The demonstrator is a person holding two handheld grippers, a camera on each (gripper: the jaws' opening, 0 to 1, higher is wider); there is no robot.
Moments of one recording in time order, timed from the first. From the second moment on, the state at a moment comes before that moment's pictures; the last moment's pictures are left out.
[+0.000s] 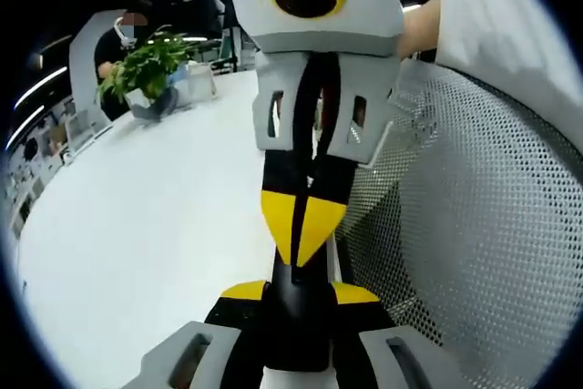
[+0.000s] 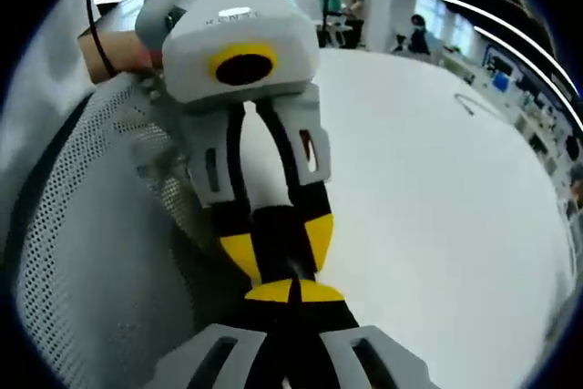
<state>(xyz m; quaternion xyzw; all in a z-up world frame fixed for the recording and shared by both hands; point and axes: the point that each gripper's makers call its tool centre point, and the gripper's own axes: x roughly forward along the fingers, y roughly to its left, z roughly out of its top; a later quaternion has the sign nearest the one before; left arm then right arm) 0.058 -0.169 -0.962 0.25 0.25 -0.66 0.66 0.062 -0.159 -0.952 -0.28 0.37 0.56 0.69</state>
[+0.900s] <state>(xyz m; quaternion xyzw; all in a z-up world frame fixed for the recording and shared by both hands) 0.061 -0.169 -0.962 0.24 0.25 -0.66 0.66 0.062 -0.158 -0.953 -0.30 0.32 0.57 0.69</state>
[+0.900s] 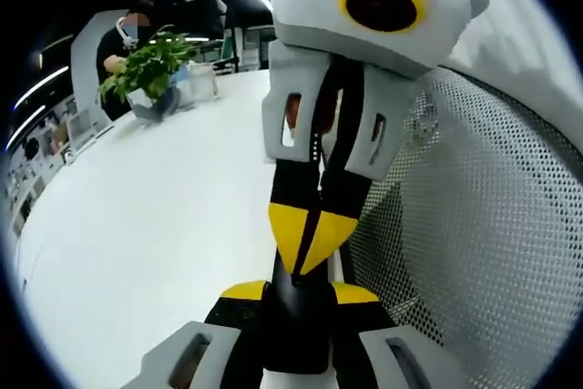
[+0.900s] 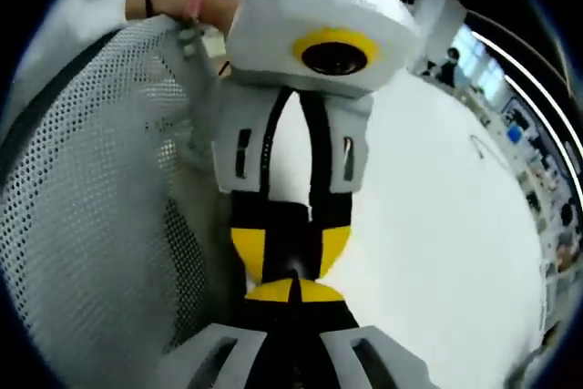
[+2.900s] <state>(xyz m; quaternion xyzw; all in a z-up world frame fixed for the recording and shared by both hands) 0.062 -0.169 -0.961 0.24 0.26 -0.65 0.67 0.062 -0.149 -0.951 -0.26 0.28 0.59 0.71</state>
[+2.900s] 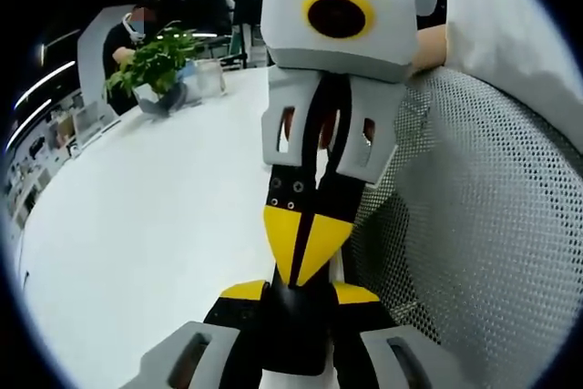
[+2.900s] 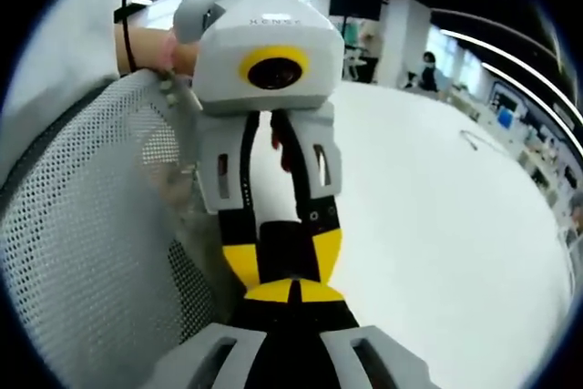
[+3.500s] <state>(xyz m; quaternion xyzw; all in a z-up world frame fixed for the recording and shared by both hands) 0.062 -0.169 -0.961 0.24 0.26 -0.64 0.68 0.062 -0.150 -0.951 -0.28 0.27 0.59 0.70</state>
